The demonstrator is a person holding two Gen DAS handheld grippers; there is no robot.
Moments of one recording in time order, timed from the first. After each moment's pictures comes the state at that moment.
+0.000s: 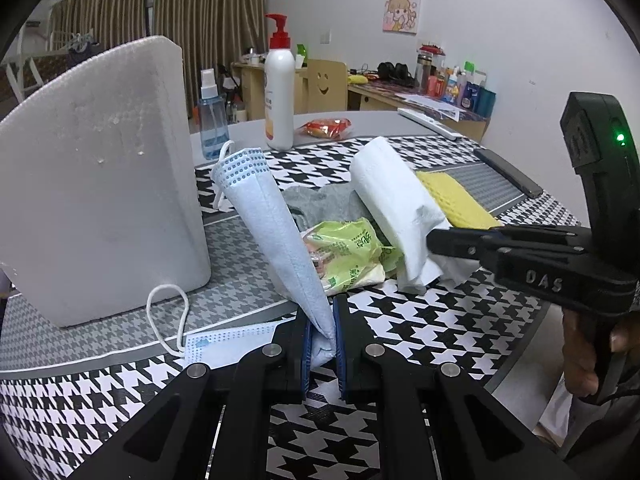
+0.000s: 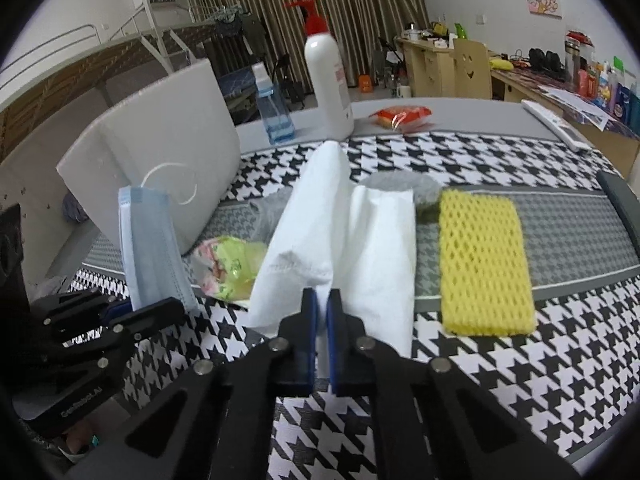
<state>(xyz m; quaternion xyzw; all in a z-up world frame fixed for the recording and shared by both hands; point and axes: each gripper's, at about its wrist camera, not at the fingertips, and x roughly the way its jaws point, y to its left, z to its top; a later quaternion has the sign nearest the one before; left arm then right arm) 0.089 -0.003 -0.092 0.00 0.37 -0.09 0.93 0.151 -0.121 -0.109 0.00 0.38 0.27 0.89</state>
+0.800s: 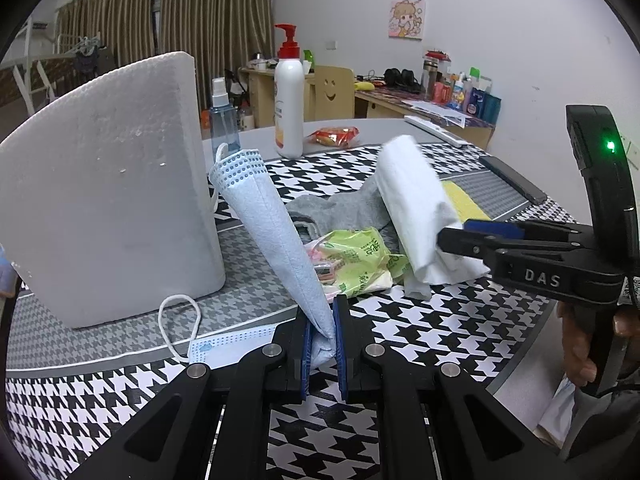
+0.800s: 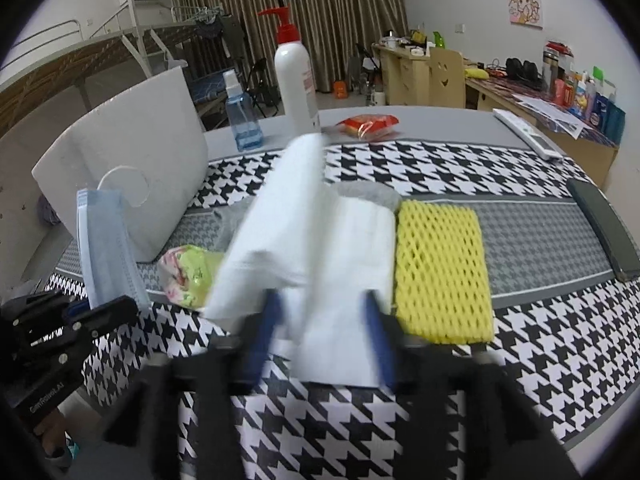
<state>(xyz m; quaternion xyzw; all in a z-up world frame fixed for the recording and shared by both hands) 0.082 0.000 -0.089 0.00 0.36 -0.07 0.93 0.160 -0.127 -0.109 -0.02 0.37 0.22 0.90</state>
